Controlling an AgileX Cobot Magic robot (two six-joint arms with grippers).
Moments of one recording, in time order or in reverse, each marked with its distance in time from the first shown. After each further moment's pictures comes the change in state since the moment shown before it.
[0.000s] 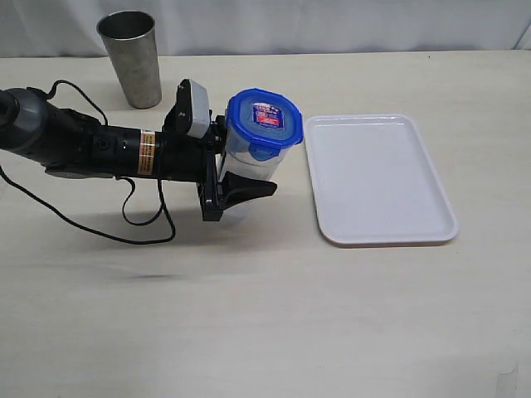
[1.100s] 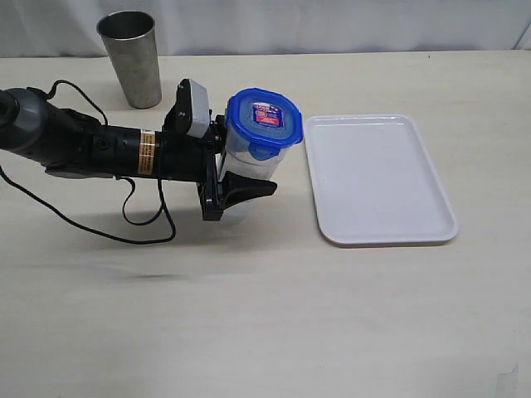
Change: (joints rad) left arm 0.000 0.000 0.000 -0.003 0.000 0.000; right arm 0.000 0.000 0.000 0.000 0.000 -1.082
